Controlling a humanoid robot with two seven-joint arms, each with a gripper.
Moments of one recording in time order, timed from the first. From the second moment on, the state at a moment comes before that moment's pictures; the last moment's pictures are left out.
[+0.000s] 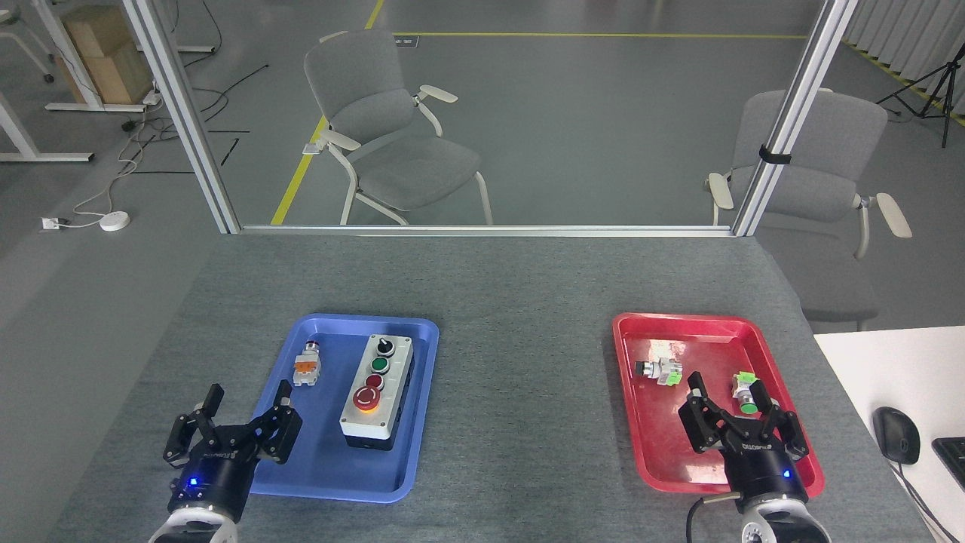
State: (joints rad) left arm -0.06 0.14 0.09 -1.45 -1.26 -0.11 0.12; right arm -0.11 -0.10 -0.13 -1.31 1.19 -0.22 -0.12
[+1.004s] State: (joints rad) left arm 0.07 0.11 -0.11 -1.58 -1.38 -0.12 0.15; right arm -0.11 -0.10 -0.13 -1.31 1.19 -0.22 -0.13
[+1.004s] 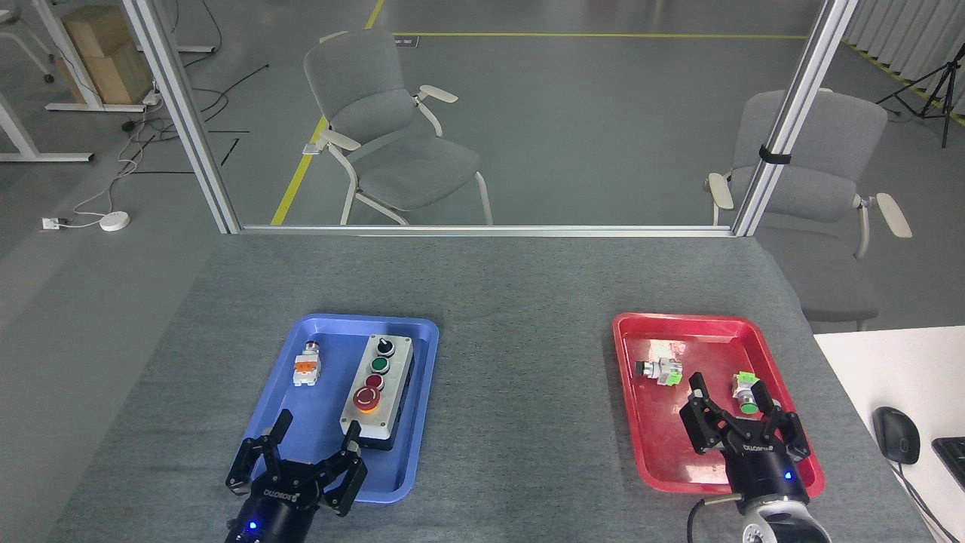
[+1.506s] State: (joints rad) left arm -0.11 0.03 -0.23 -1.28 -1.45 0.01 0.04; right arm -0.11 -0.10 -0.14 -1.31 1.19 -0.22 -0.13
